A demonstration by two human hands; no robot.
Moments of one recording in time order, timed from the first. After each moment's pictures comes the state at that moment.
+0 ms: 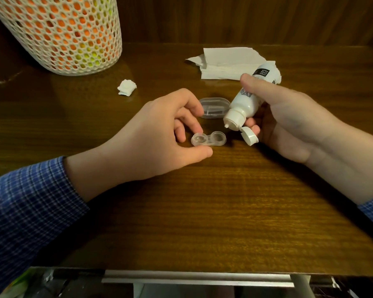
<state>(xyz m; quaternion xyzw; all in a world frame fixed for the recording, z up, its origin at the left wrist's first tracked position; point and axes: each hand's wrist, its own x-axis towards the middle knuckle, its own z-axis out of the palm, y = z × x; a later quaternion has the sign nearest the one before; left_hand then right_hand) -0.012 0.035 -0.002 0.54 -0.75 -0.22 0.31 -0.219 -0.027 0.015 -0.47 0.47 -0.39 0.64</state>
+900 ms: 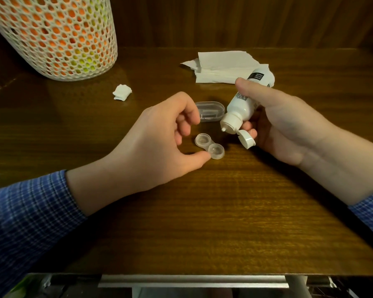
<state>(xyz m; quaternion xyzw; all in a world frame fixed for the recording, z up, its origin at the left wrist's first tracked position) -0.025 0.043 -0.003 0.55 -0.75 -0.16 0.33 -0.223 -0.028 0.015 -0.46 0.47 -0.39 0.65</state>
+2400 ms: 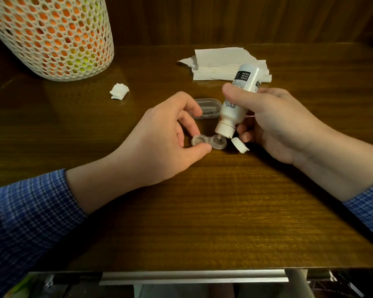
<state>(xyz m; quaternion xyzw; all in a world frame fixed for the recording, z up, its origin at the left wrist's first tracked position) -0.030 0.033 -0.009 0.56 -0.74 -0.20 0.33 -0.219 -0.021 0.010 -0.53 0.48 -0.39 0.58</state>
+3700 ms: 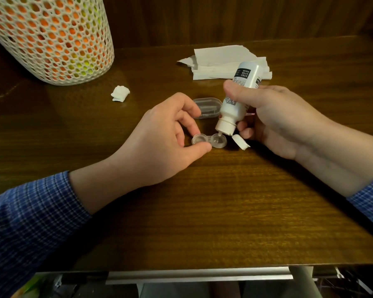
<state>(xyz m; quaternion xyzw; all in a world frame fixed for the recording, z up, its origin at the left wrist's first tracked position) -0.030 0.034 -0.007 0.56 -0.74 -0.20 0.33 -0.221 -0.026 0.008 -0.52 0.47 -0.39 0.60</state>
